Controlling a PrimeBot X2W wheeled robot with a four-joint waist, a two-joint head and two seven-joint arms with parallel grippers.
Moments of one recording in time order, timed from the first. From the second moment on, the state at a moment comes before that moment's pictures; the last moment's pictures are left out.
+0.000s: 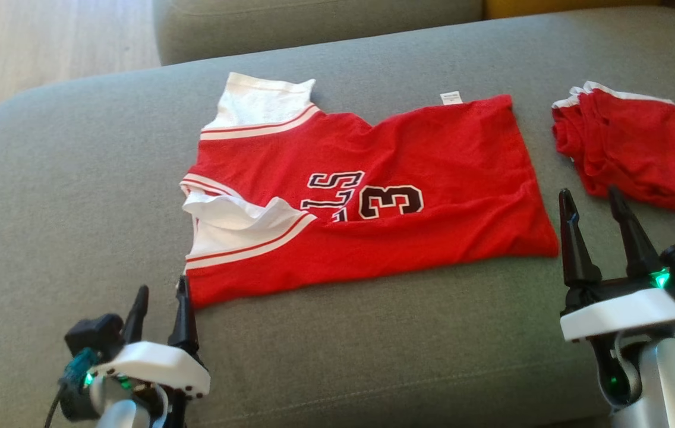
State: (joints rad) left arm -0.06 0.07 -0.15 0.40 -0.39 0.02 -0.26; right arm -0.12 -0.05 -0.11 0.15 0.20 0.13 -0.25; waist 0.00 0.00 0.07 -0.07
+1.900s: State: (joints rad) left arm -0.16 0.04 -0.15 0.53 -0.33 -0.01 -0.26; right arm -0.46 -0.05 -0.12 0.99 0.75 0.13 -0.14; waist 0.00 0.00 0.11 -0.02
